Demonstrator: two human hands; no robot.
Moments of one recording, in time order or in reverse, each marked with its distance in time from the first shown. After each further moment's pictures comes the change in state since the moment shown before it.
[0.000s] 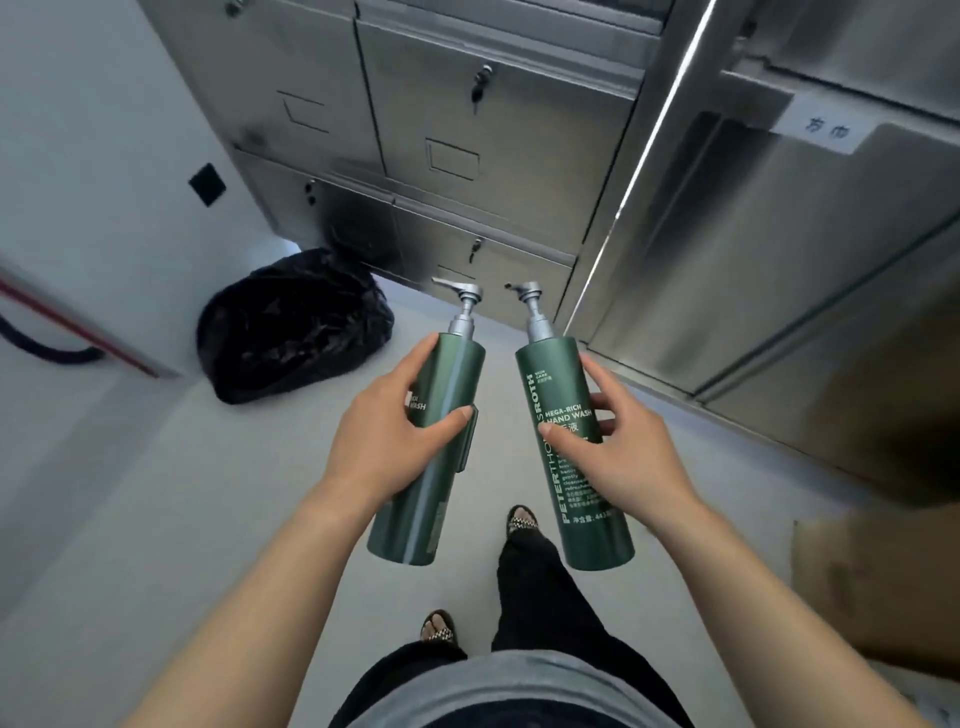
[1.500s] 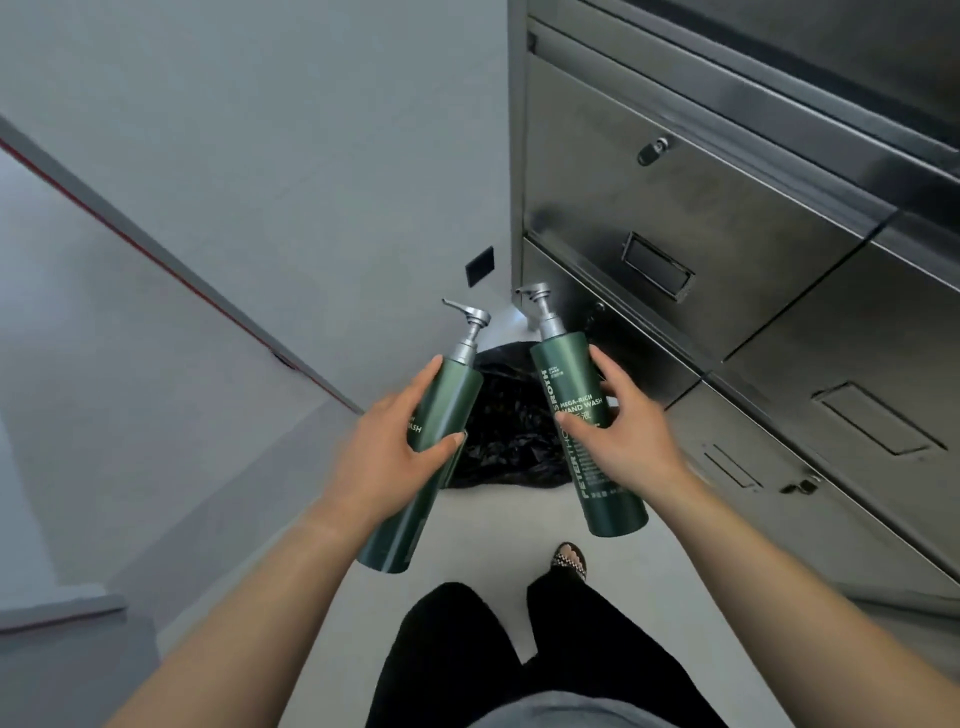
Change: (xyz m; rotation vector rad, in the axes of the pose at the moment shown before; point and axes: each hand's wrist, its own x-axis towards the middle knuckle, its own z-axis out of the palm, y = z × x) left_hand 0.359 -0.315 -0.333 0.157 0.203 -0.248; right_hand 0.463 -0.292 0.400 -0.062 -0.367 -0.199
